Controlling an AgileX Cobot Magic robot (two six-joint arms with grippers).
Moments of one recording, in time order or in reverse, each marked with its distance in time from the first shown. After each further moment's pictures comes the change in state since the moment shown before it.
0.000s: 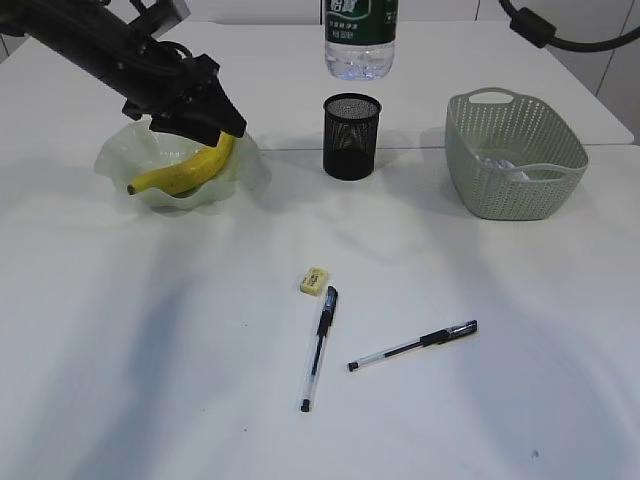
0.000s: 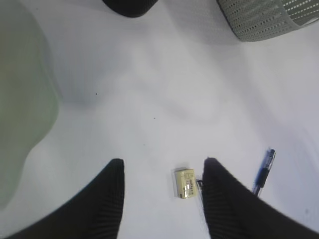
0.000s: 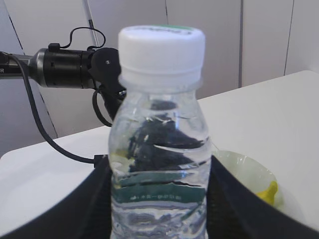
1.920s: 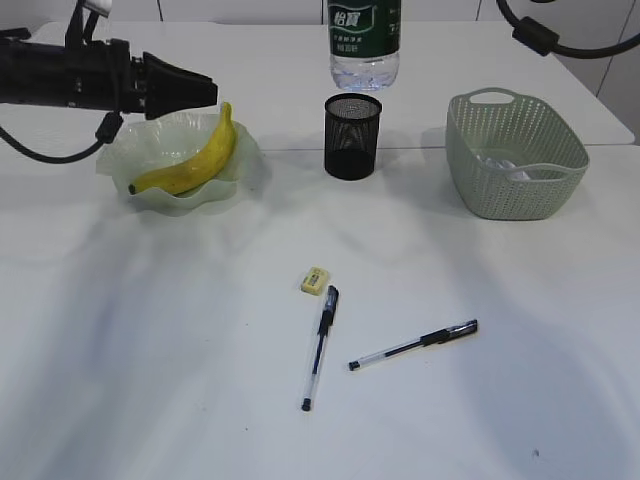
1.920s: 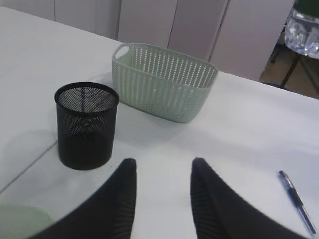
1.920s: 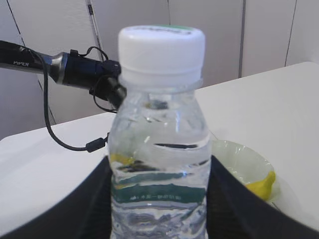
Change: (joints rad) left arm 0.180 0.052 0.187 -0.729 0.129 1.290; right arm 0.002 0.000 0.000 -0.045 -0.001 -0.005
